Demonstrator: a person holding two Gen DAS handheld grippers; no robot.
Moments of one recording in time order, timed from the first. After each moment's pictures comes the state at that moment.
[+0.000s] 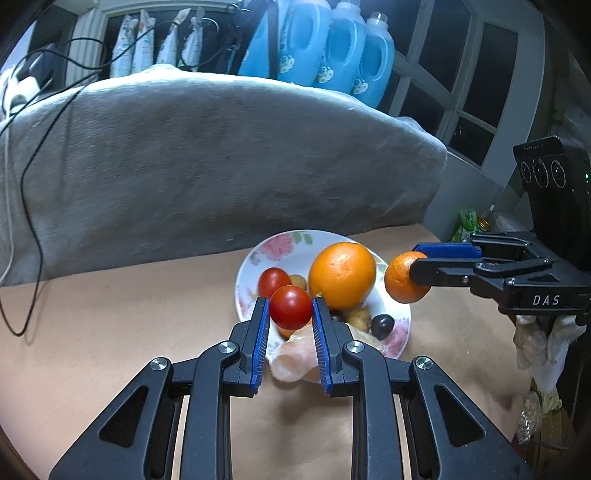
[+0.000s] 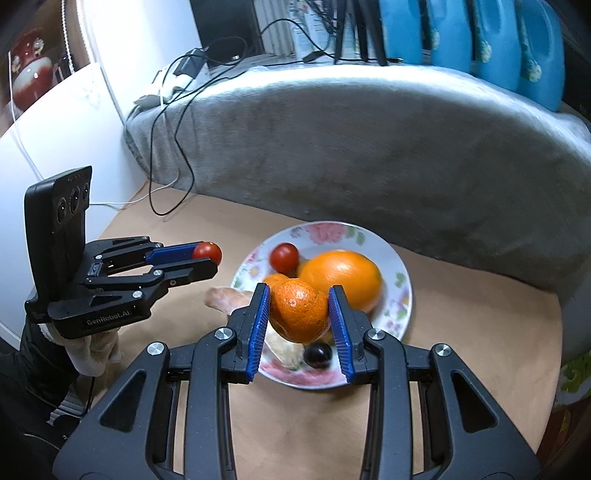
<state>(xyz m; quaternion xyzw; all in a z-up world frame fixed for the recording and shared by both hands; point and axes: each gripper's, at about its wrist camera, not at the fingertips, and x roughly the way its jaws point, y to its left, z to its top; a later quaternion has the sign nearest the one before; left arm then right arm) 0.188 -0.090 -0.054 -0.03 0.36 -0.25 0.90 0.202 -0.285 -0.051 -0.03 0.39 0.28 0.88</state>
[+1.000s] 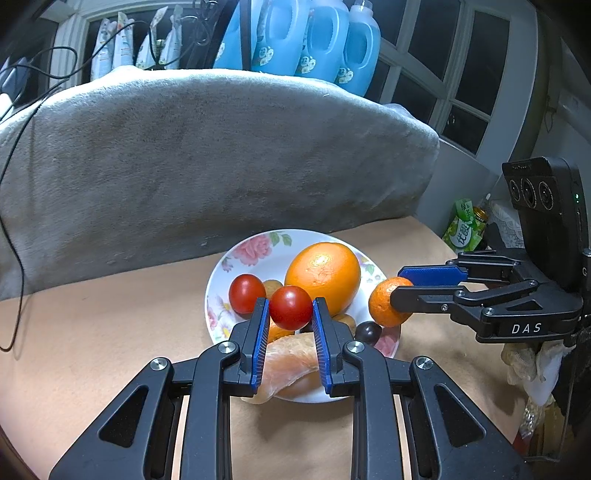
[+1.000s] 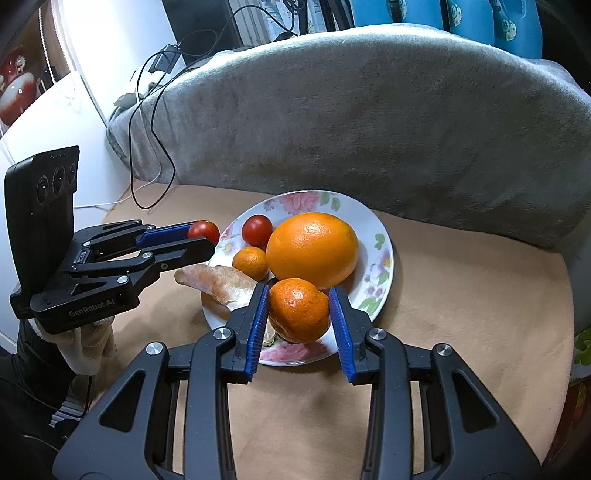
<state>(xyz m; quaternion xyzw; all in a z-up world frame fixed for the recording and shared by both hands) 0.194 -0.113 -0.055 -0.01 0.36 -0.26 0.89 0.205 -0.306 -0.080 0.00 0.41 0.26 0.87</state>
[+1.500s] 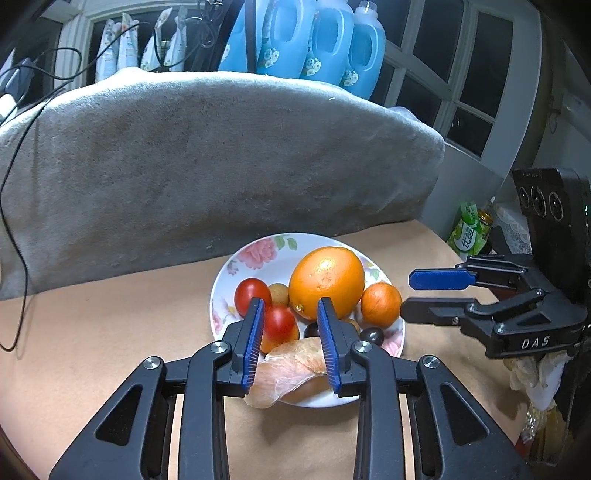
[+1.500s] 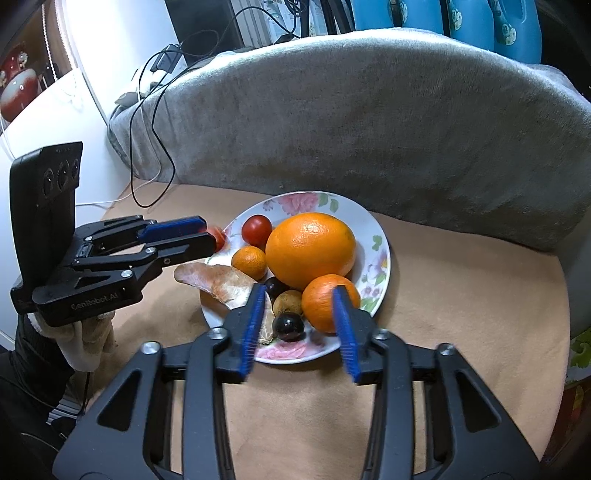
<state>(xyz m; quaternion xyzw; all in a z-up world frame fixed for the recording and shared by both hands) 0.196 -0.112 -0.055 -0.01 0.36 -0.25 0.90 0.202 -0.306 -0.079 -0.01 0.41 0.26 0.87</state>
